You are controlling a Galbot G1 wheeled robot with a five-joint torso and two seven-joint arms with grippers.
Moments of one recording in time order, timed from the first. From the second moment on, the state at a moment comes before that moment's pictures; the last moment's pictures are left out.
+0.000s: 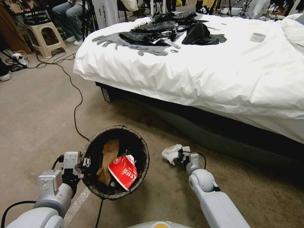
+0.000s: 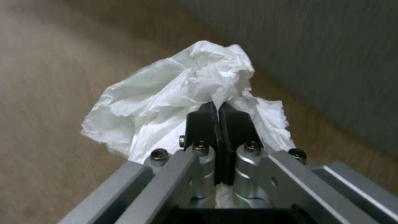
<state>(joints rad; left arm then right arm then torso) 1.79 -1.43 -0.79 -2.50 -0.22 0.69 0.02 -1.16 1.37 0.24 1.55 0.25 -0.34 0.10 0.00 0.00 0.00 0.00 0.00</state>
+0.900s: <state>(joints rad) 1.79 -1.43 -0.79 -2.50 -0.22 0.69 0.02 -1.04 1.22 0.04 2.26 0.59 -0.53 0.05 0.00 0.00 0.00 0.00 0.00</state>
